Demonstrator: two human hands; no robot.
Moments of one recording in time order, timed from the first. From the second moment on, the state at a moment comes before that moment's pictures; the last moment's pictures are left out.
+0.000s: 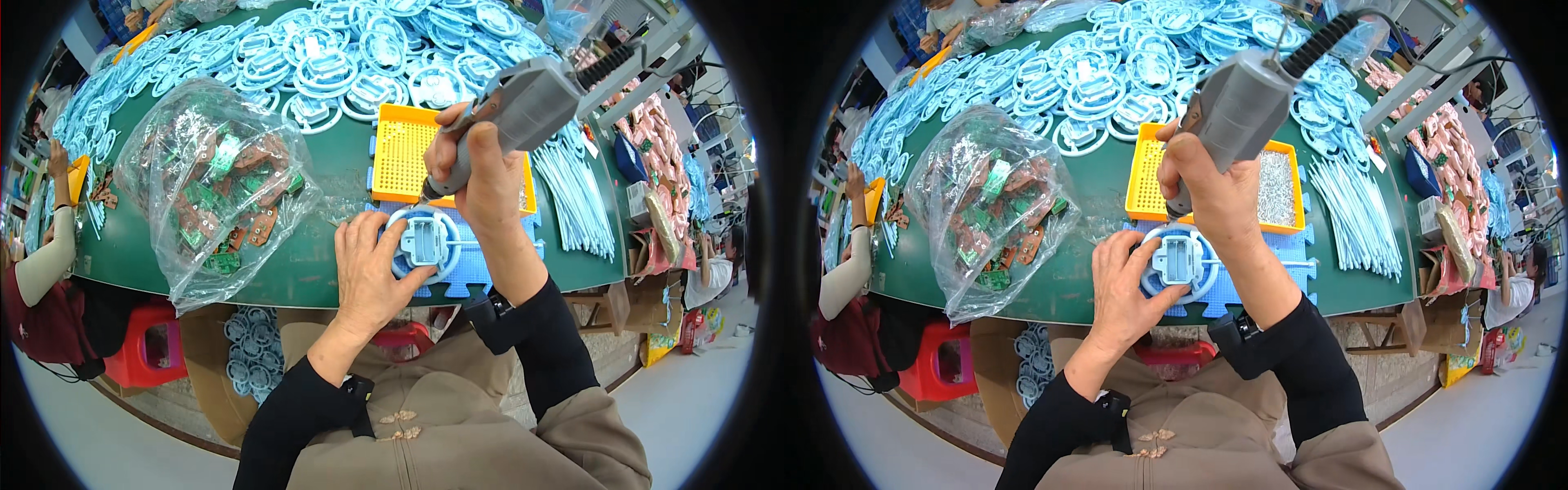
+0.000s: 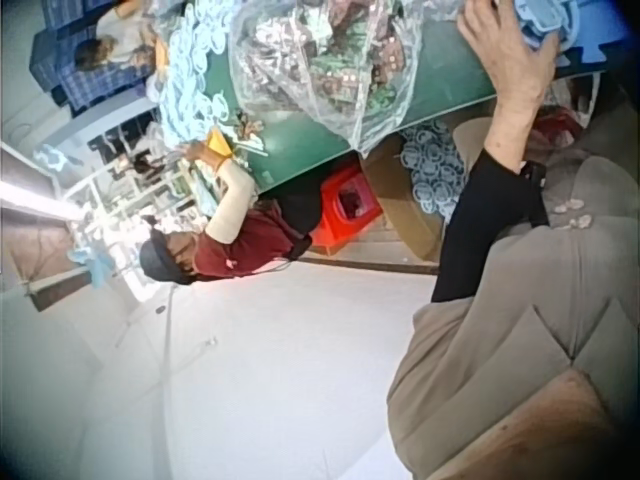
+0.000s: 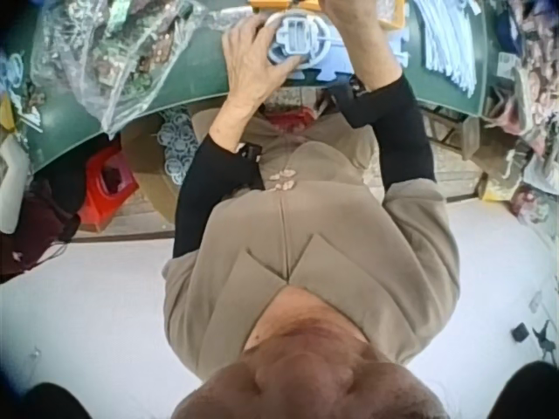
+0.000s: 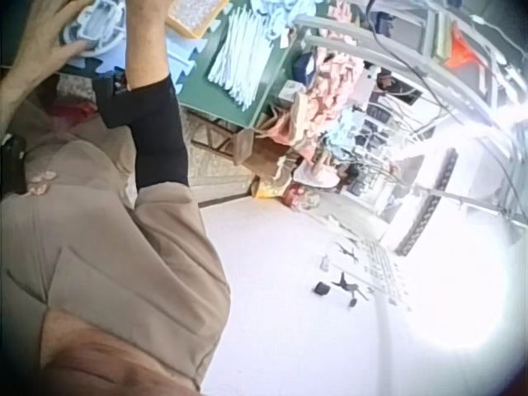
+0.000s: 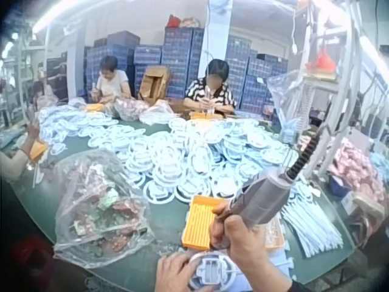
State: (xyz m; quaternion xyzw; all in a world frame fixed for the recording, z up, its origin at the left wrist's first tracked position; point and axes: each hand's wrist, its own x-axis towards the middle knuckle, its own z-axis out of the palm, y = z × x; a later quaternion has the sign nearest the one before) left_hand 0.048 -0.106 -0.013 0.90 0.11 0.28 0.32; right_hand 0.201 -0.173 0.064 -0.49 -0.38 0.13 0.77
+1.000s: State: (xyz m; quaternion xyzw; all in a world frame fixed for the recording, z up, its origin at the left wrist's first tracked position) left_hand 0.060 -0.092 -0.001 0.91 0.07 0.19 0.35; right_hand 0.223 -0.148 0.055 -0.51 -0.38 0.27 0.72
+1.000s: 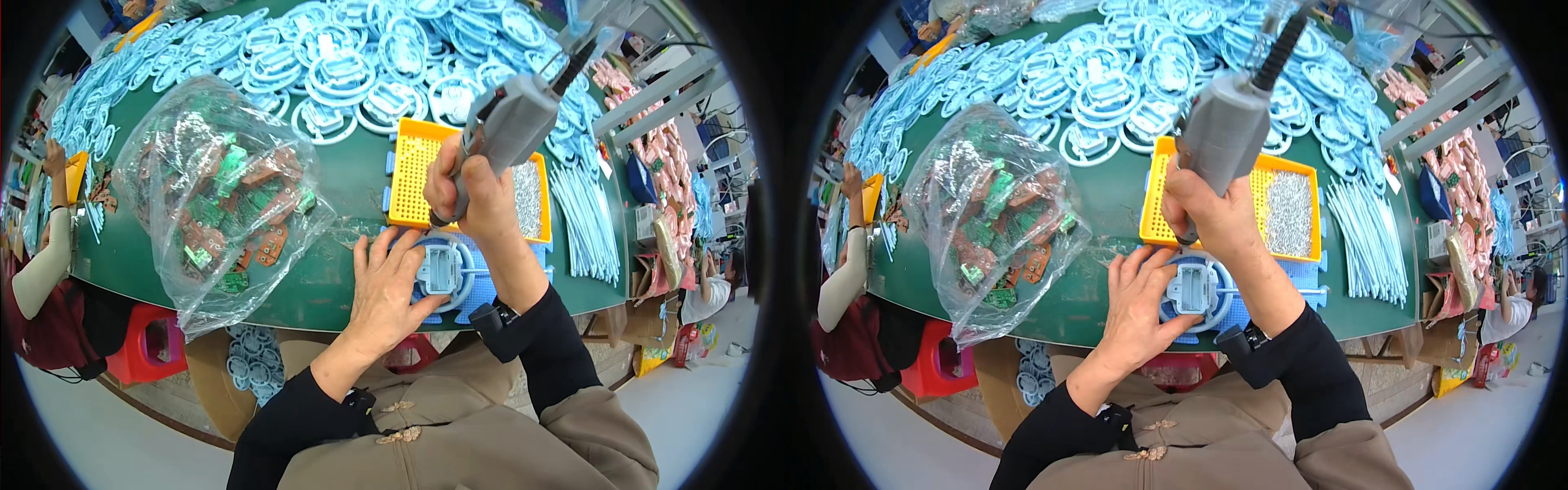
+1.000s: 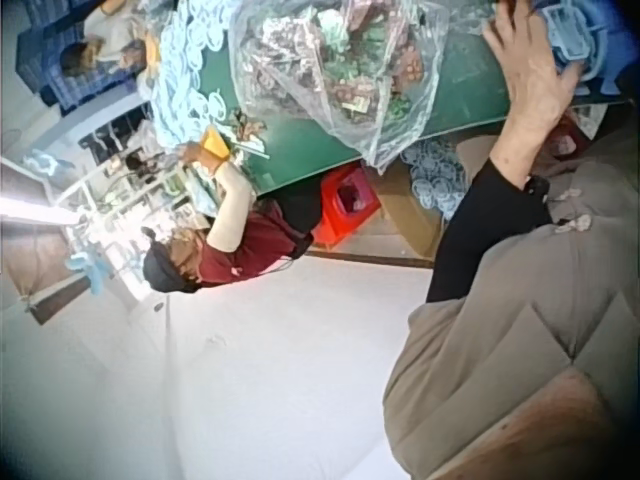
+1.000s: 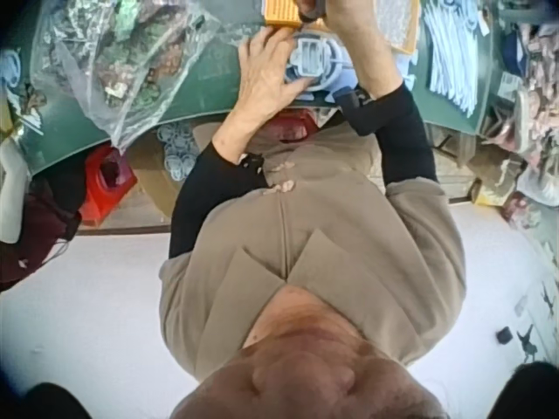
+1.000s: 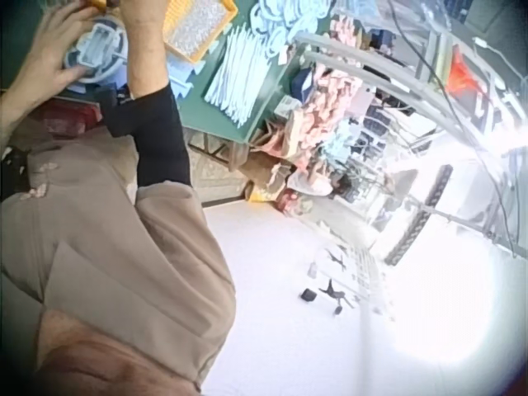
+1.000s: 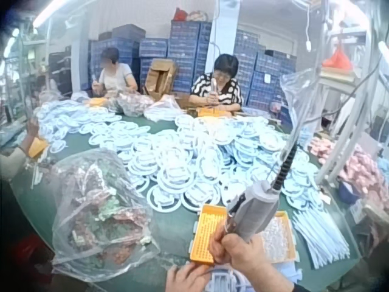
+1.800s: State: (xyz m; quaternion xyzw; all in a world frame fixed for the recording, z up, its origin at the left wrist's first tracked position) left_hand 0.054 -0.089 -0.010 0.86 0.08 0.28 0.41; right_hand 0.273 -0.082 0.065 -0.49 -0.34 0.13 0.79
